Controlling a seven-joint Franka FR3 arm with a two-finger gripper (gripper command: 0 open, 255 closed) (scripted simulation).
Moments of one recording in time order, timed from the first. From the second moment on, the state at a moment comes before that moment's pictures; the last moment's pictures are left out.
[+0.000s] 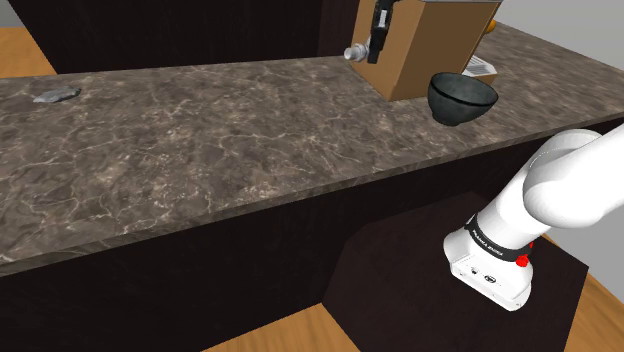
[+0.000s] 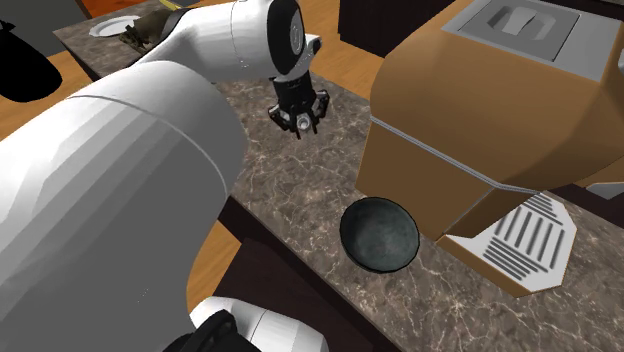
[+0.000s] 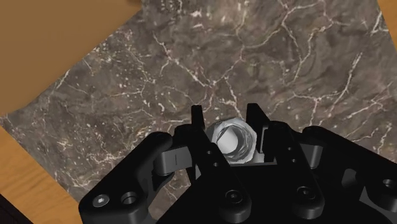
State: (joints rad) arm 0.08 -0.42 0.17 -2.14 -0.11 1.76 -0.38
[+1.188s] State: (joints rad) arm -0.01 -0.82 -0.10 -2.42 -0.23 1.70 -0.71
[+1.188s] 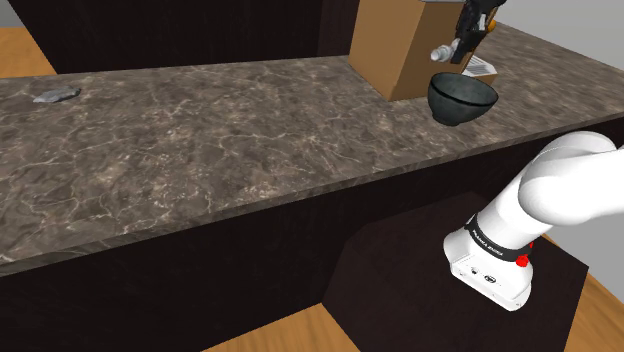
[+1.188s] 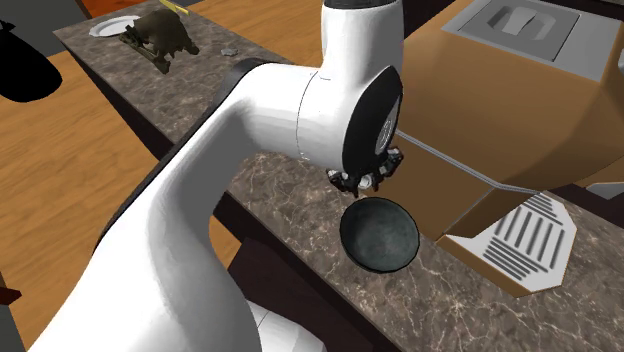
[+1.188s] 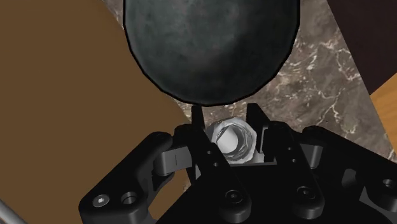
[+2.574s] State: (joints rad) arm -0.11 -0.97 -0.30 -2.65 -0.39 1.81 -0.87
